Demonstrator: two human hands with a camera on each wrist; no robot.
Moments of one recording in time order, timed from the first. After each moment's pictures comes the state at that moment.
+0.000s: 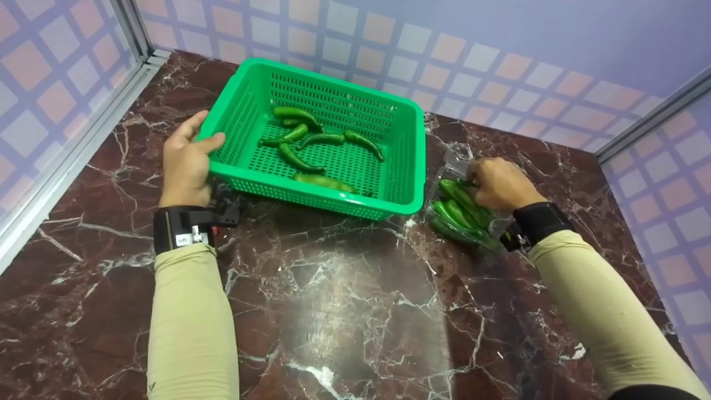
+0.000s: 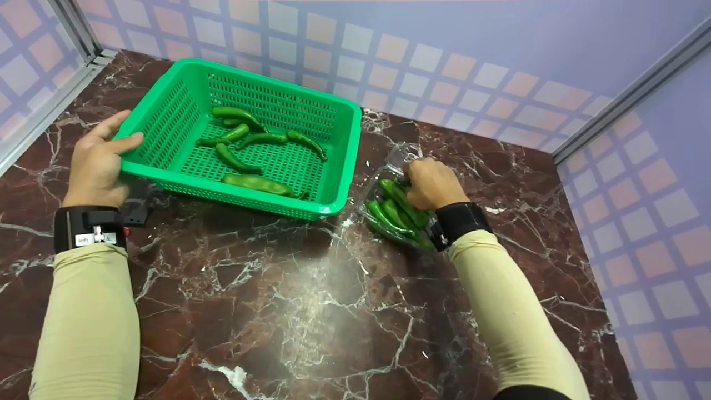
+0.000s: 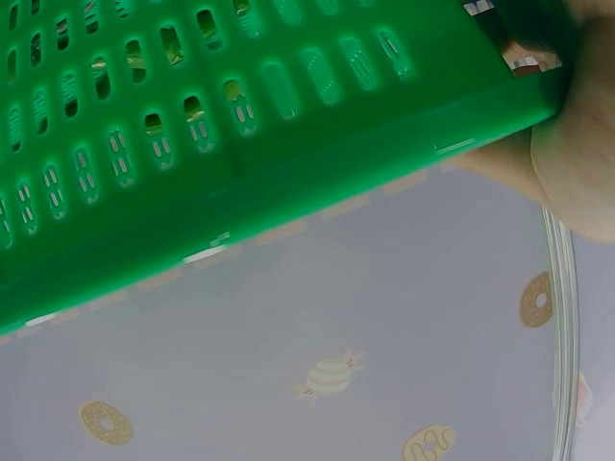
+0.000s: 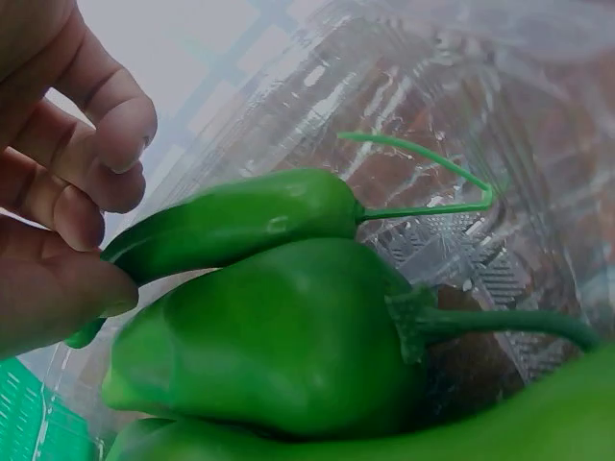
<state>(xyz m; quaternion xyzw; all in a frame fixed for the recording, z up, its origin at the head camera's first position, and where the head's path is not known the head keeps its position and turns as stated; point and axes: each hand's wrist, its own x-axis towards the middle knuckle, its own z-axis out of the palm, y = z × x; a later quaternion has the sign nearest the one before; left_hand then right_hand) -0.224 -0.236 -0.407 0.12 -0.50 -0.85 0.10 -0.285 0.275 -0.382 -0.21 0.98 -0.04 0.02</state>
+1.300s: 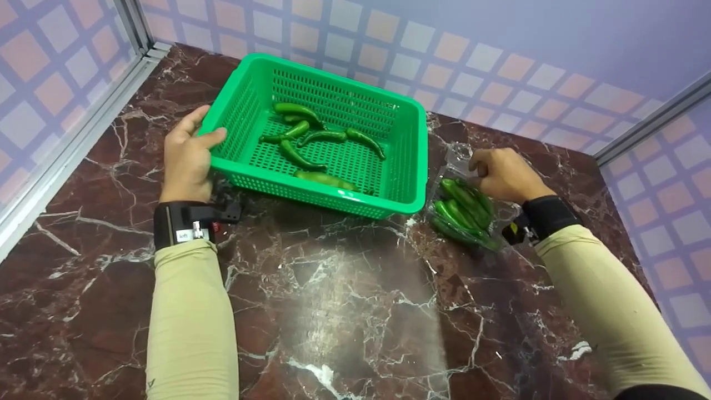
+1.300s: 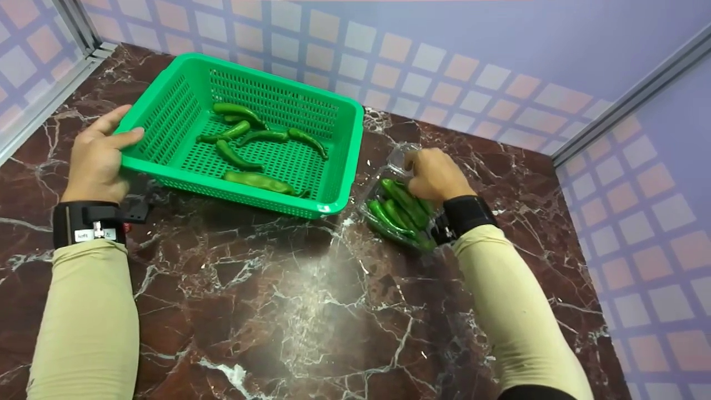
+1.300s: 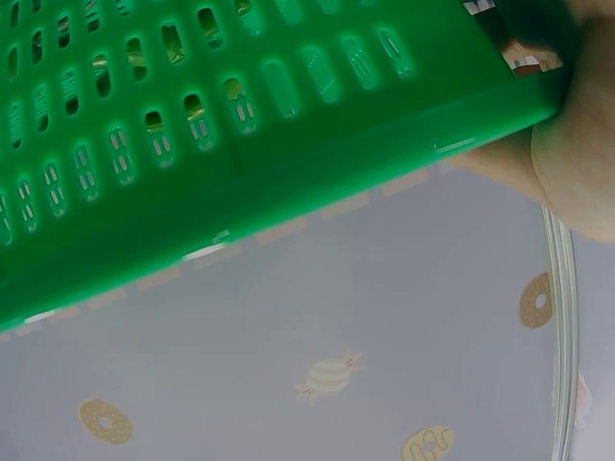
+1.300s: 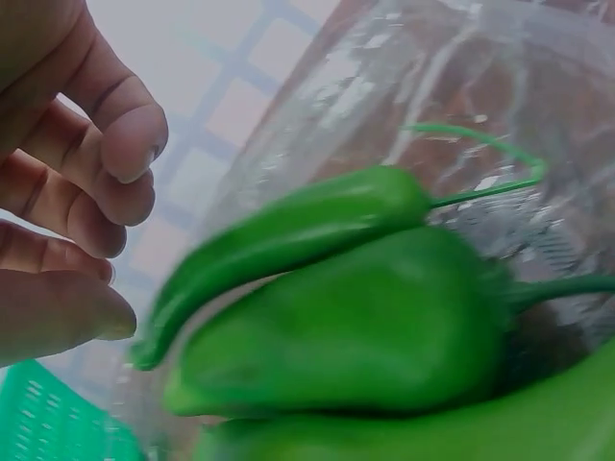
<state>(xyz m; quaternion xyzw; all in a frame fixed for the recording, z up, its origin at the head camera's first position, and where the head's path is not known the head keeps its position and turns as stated) -0.224 -0.235 -0.408 0.12 -0.50 -0.85 0.10 -0.287 0.269 -0.362 -0.21 0.97 -0.11 0.02</state>
